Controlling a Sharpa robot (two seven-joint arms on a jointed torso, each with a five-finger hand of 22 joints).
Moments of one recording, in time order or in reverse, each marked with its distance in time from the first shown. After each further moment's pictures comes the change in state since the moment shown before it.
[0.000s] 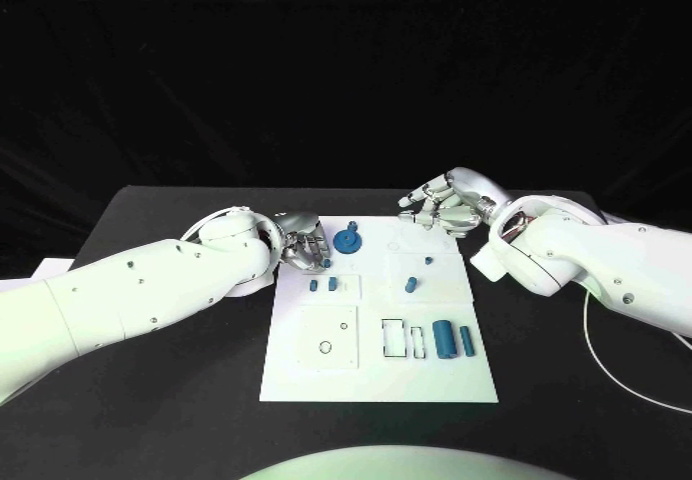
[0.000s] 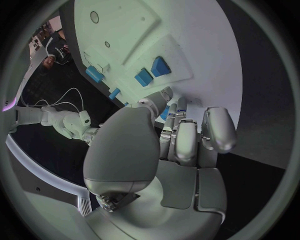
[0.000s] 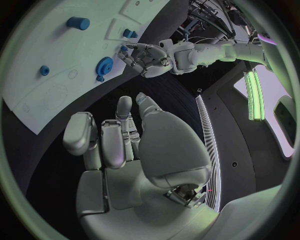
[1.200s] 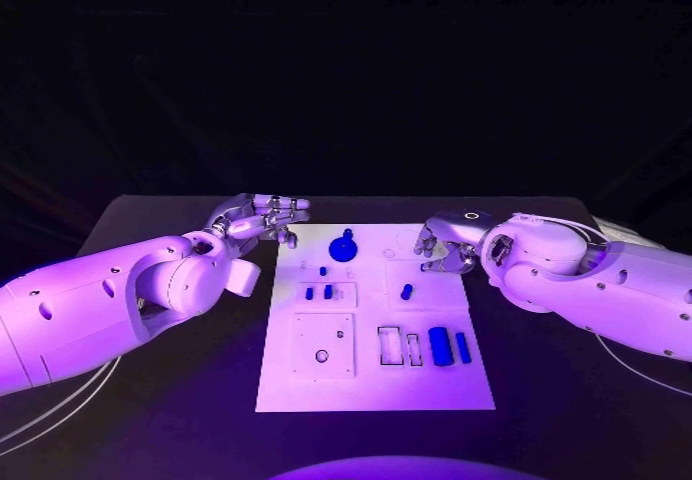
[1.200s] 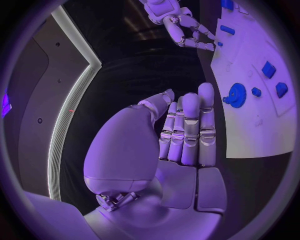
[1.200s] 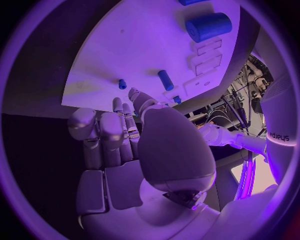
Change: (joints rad) left arm -0.004 -0.222 -0.010 0.171 1.324 -0.182 0.499; left_hand -0.028 0.022 0.022 -0.033 -0.006 0.038 0.016 0.026 0.005 -0.002 0.013 0.070 0.019 -0.261 0.025 -0.337 -0.554 0.079 -0.250 0.032 -0.618 -0.318; right arm -0.045 0.021 -0.004 -0.047 -0.823 0.237 -0.167; right_hand 0.093 -0.098 0.244 -0.054 -0.115 0.092 -0.006 0.008 0.001 -0.019 0.021 -0.577 -0.632 -0.003 0.025 -0.193 -0.227 0.022 -0.030 0.016 -0.076 -0.105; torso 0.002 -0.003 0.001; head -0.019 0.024
